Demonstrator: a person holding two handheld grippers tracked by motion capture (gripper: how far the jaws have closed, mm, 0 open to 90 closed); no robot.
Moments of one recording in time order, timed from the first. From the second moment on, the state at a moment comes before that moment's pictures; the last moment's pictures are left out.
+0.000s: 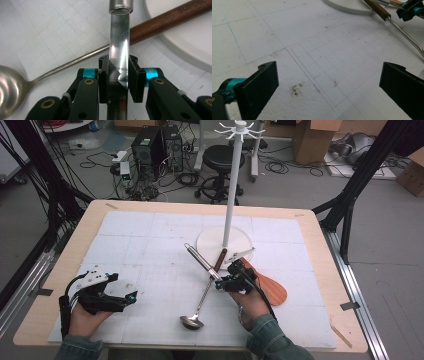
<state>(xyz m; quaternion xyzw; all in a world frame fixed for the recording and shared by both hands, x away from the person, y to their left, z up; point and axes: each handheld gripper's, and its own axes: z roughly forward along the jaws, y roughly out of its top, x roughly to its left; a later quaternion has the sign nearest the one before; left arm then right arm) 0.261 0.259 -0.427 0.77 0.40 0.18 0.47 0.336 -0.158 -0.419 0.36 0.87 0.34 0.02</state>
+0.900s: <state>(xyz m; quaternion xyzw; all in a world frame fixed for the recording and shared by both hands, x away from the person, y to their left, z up) 0.262 0.259 -0.427 0.77 0.40 0.18 0.47 0.325 -0.169 -0.383 0.33 0.85 0.41 0.02</state>
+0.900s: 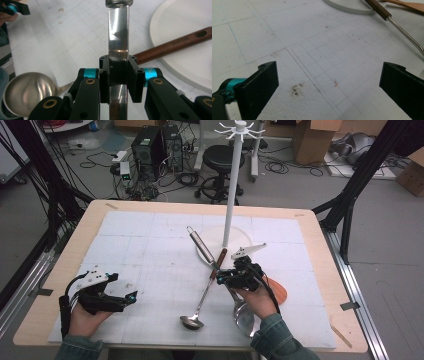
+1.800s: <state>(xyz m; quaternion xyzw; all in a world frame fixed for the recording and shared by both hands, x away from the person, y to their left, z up) 0.262 0.258 -0.428 0.77 0.40 0.18 0.47 0.320 -0.185 -0.338 0.30 0.82 0.48 0.03</state>
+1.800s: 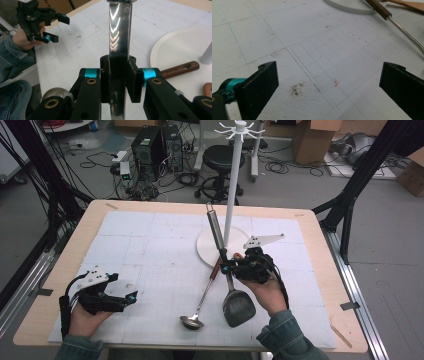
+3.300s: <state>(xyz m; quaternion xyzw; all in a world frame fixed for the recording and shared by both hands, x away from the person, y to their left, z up) 0.262 0.259 -0.428 0.77 0.40 0.18 0.47 0.318 -0.198 -0.319 0.29 0.81 0.51 0.01</state>
